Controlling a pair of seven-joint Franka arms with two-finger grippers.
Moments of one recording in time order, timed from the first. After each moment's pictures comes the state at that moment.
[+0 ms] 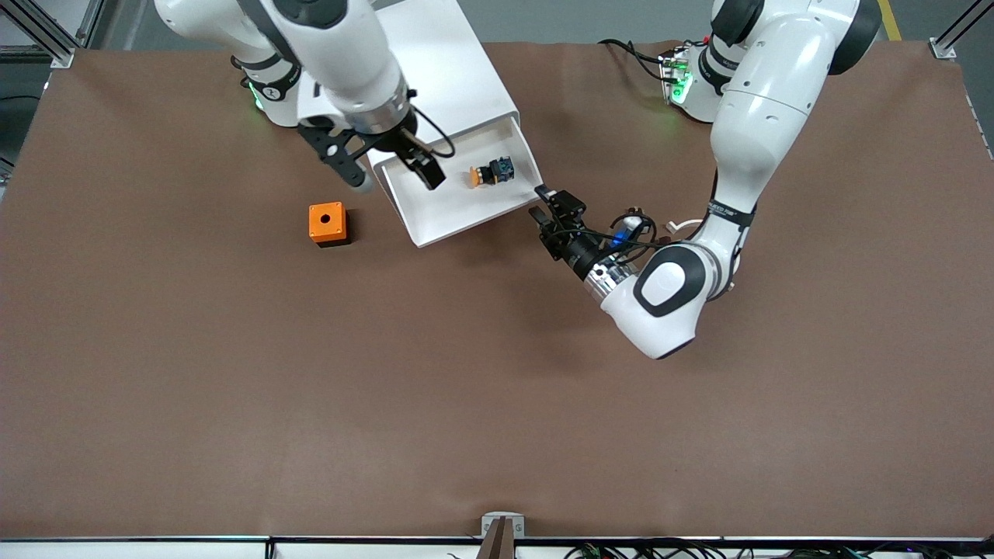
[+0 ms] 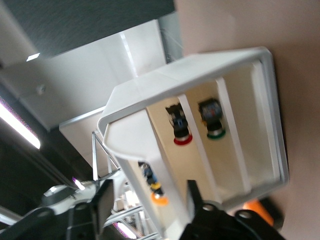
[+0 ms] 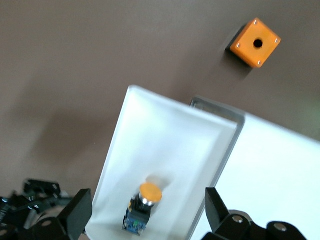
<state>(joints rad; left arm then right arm) -0.34 0.81 -0.07 -1.37 -1.08 1.25 -1.97 0.78 0.14 -0.05 -1.59 0.15 1.70 1.53</state>
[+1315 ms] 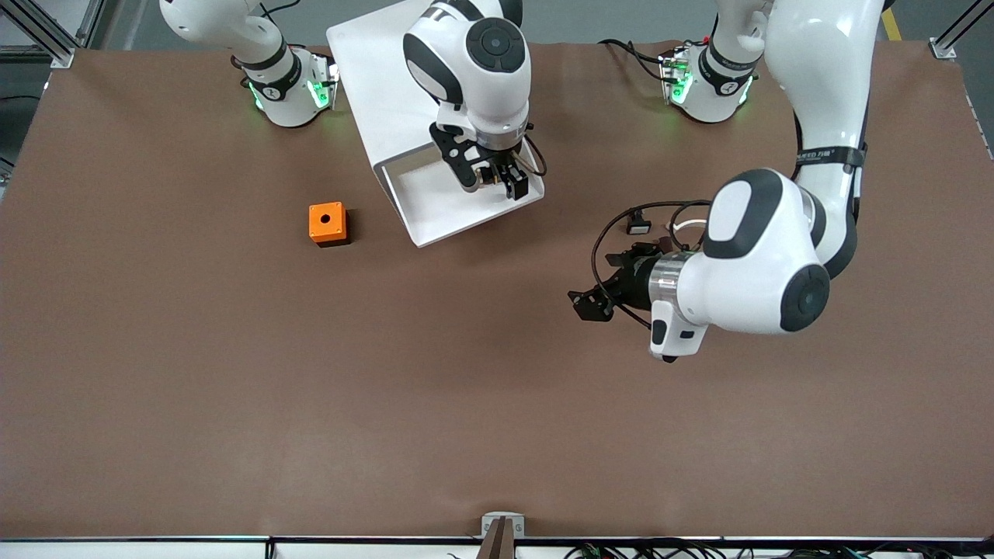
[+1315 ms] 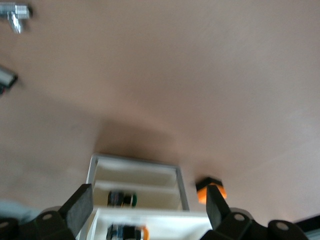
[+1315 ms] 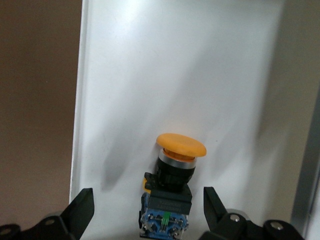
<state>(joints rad) -0.41 0.59 0.03 -1.21 -0.56 1.65 -1.02 0.97 0.37 -0.06 -1.60 0.11 1.90 1.92</state>
